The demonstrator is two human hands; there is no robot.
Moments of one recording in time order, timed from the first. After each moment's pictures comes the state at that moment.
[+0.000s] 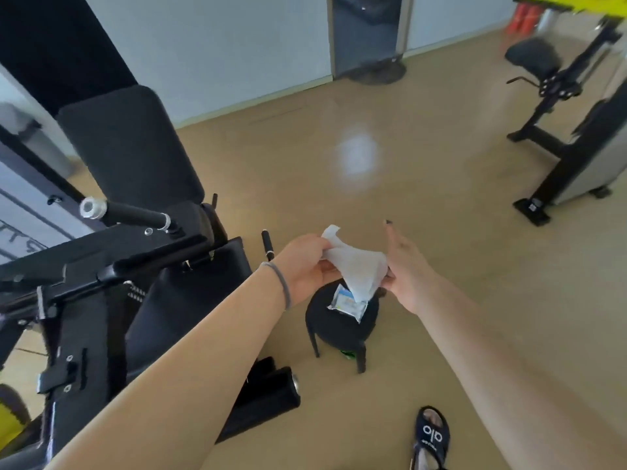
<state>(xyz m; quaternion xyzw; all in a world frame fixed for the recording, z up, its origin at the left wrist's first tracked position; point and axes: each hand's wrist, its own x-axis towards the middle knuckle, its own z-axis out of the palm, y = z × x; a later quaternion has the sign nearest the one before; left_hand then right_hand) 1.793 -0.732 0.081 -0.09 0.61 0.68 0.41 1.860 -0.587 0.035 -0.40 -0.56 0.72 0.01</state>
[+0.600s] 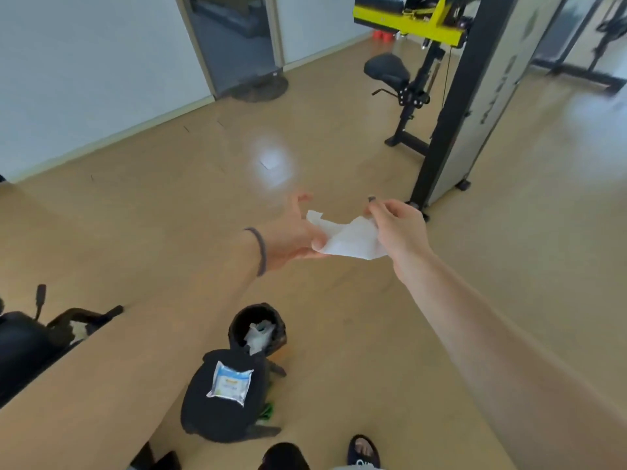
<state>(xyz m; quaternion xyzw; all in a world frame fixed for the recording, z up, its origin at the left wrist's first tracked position) 1.747 -0.320 0.113 0.17 0.71 0.50 0.46 1.871 -0.190 0.080 -0.45 -0.64 0.58 0.22</state>
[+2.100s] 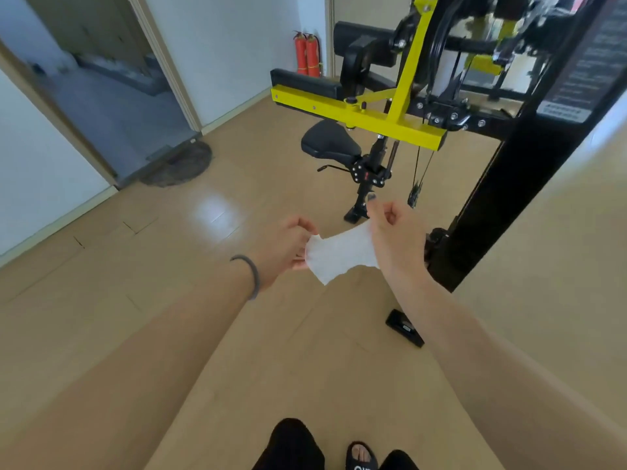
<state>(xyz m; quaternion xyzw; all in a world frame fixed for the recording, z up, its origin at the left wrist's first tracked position) 1.226 0.363 0.112 0.23 0.73 0.45 0.45 1.371 0.452 0.085 -0.48 -0.60 0.50 0.39</state>
